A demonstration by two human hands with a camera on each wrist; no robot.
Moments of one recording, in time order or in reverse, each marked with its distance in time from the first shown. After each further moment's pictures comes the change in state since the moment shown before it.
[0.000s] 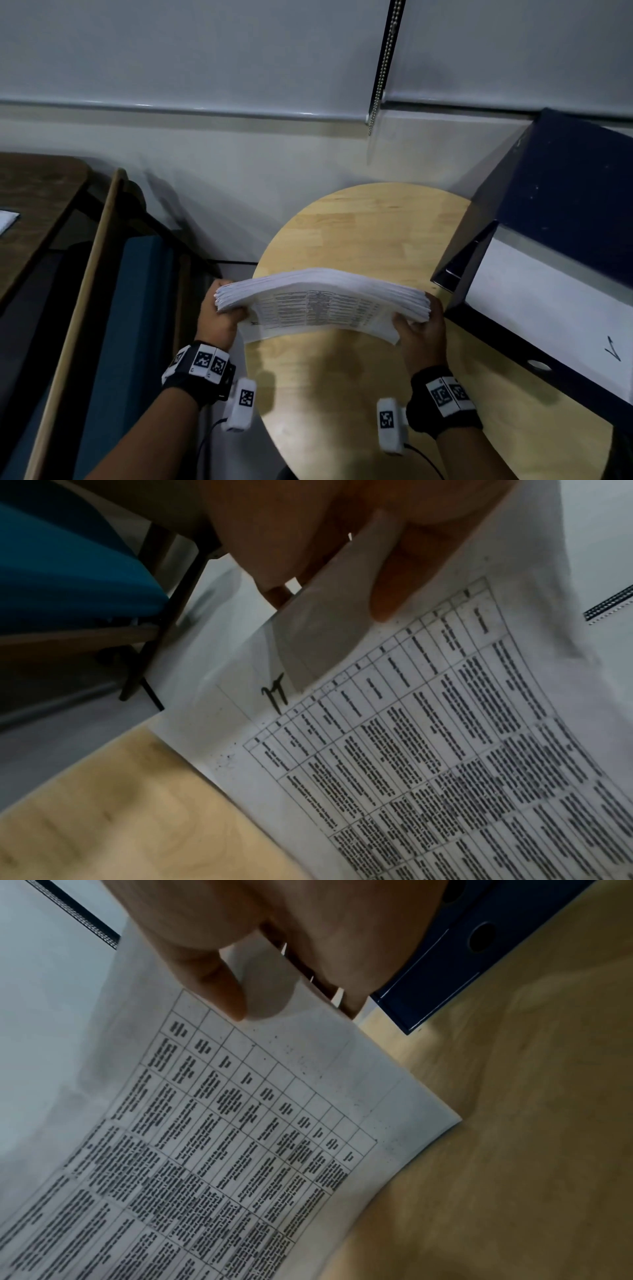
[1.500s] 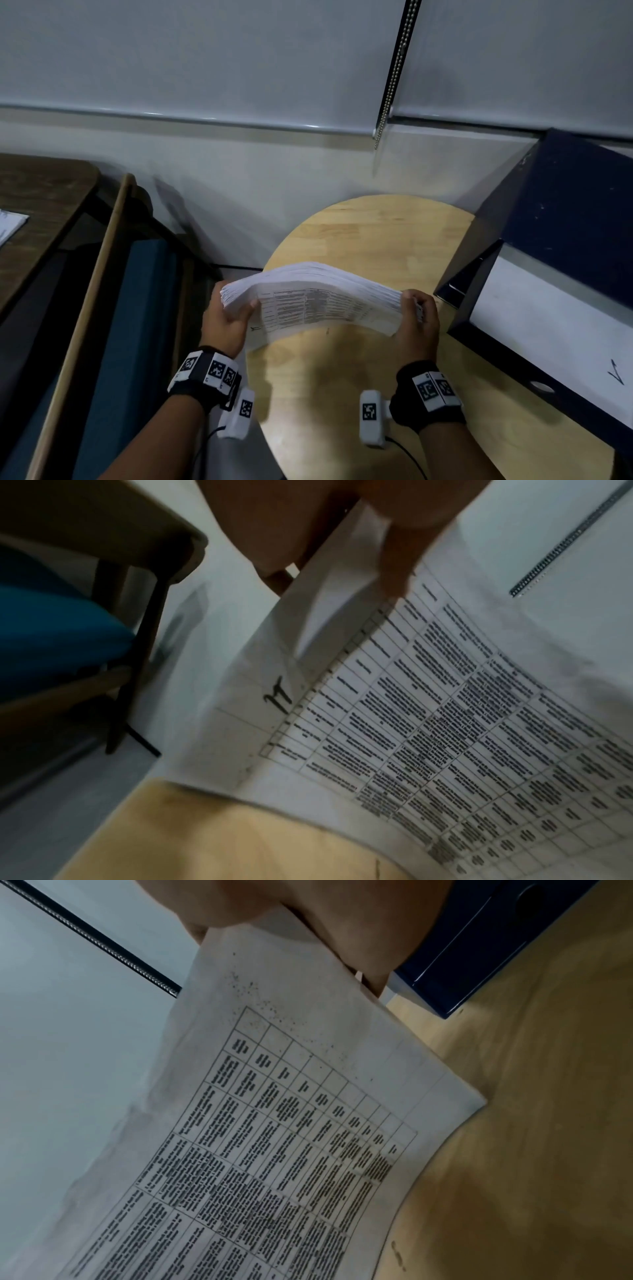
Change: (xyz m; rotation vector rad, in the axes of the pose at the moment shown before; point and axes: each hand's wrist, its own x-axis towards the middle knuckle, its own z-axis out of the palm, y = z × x) left_hand -0.005 0.022 0.001 0.181 0.041 -0.036; right_hand 0.006 -0.048 0.031 0.042 0.155 0.036
